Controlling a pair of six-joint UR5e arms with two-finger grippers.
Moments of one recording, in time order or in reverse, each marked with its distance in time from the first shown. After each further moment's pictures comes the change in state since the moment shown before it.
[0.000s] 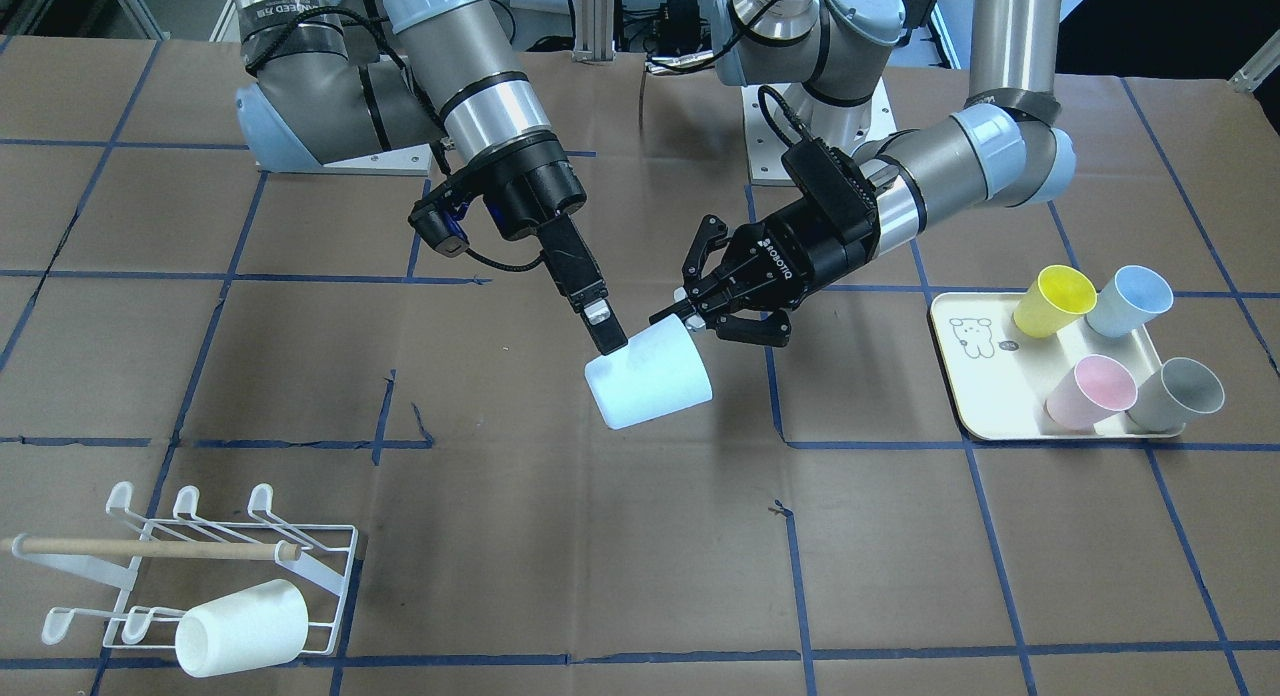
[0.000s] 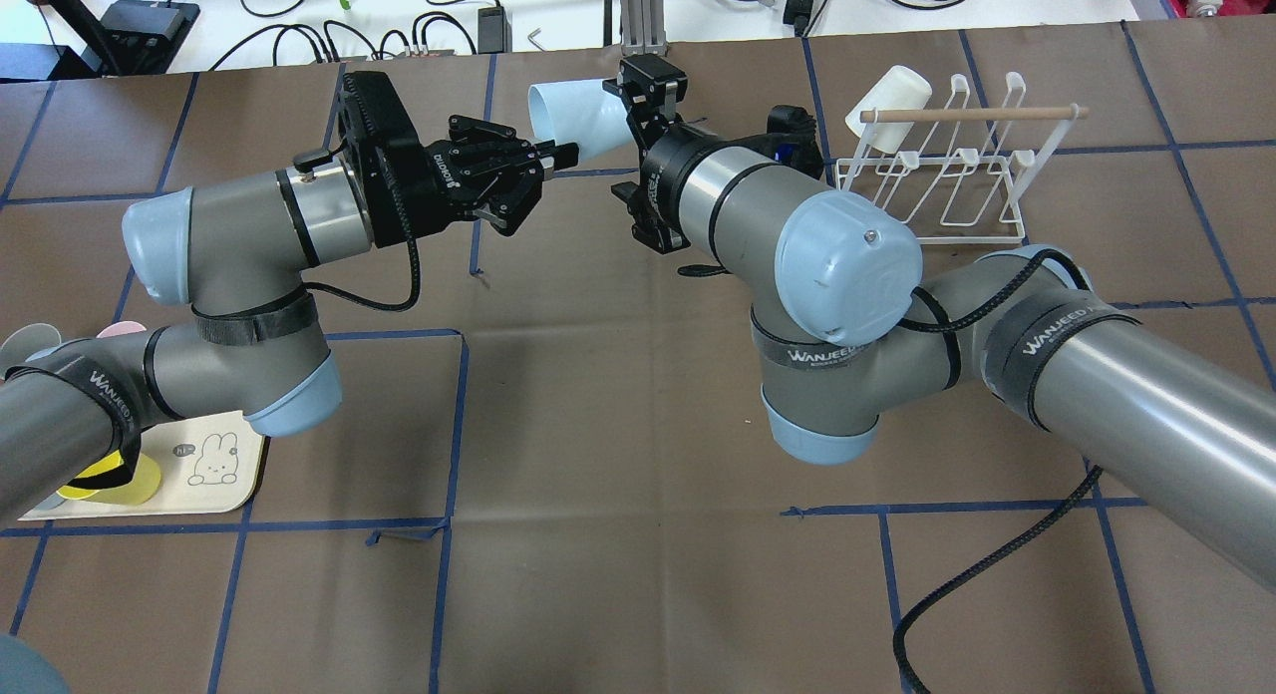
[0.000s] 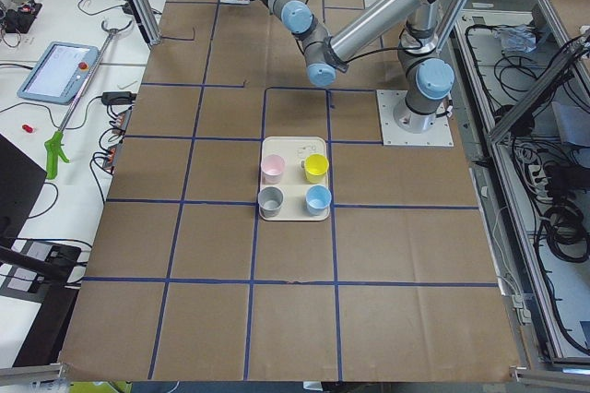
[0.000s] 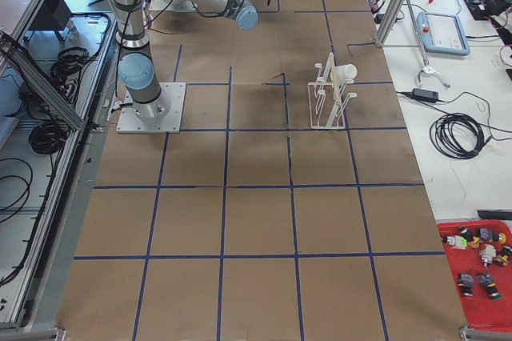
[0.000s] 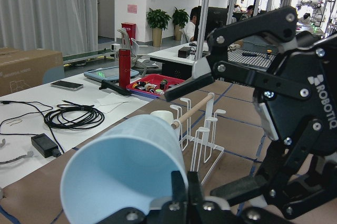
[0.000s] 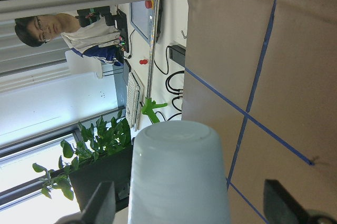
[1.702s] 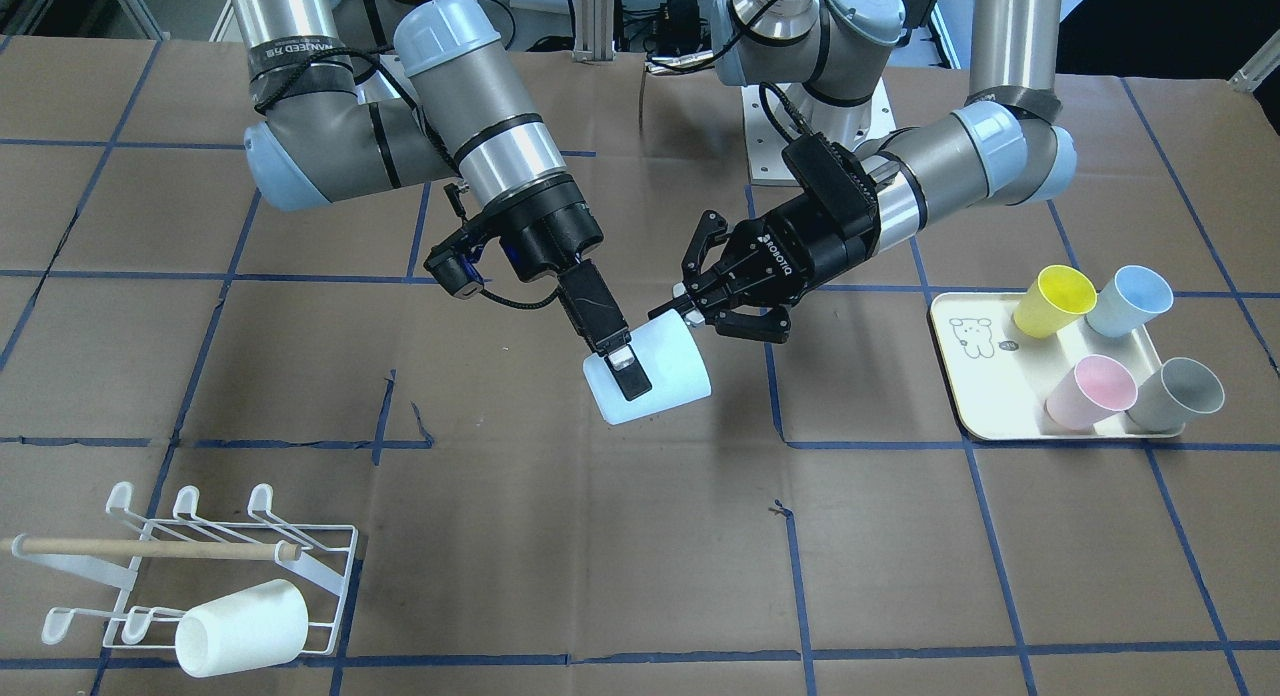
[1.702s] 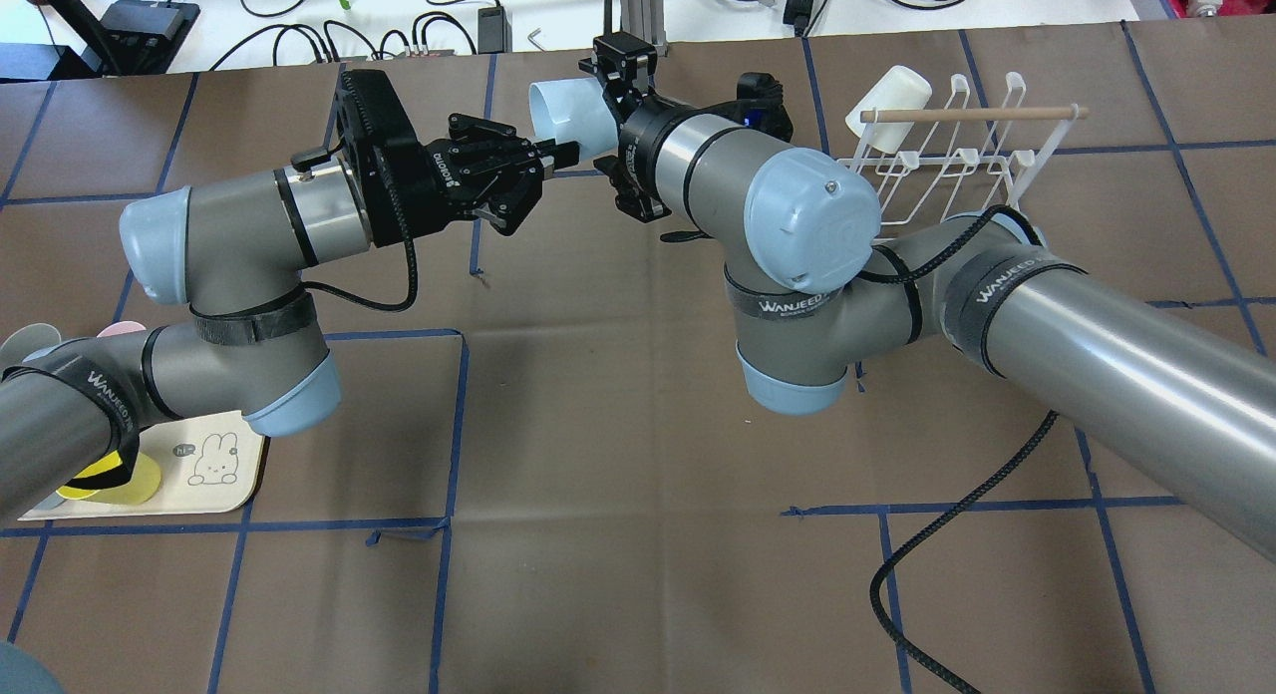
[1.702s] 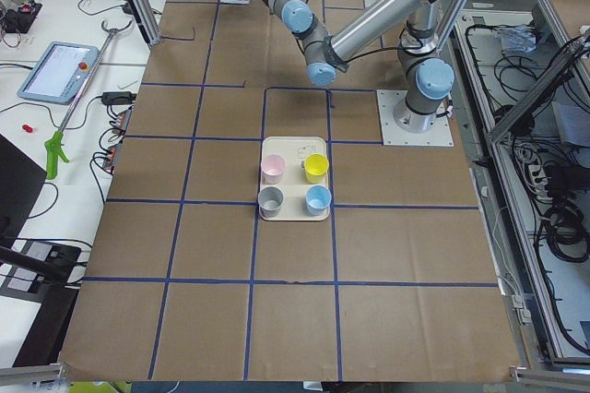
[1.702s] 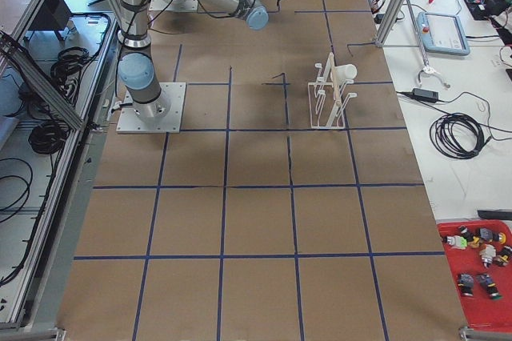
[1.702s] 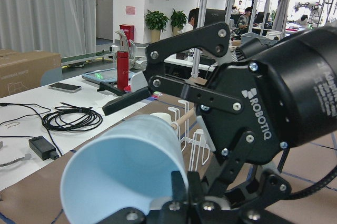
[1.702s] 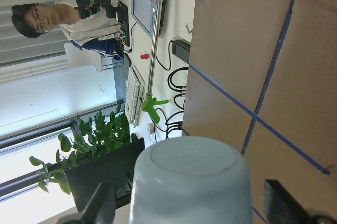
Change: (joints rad) left arm 0.000 0.005 0.001 0.000 -0.008 -0.002; right arm 0.000 0.079 -0.076 -0.005 0.019 -0.014
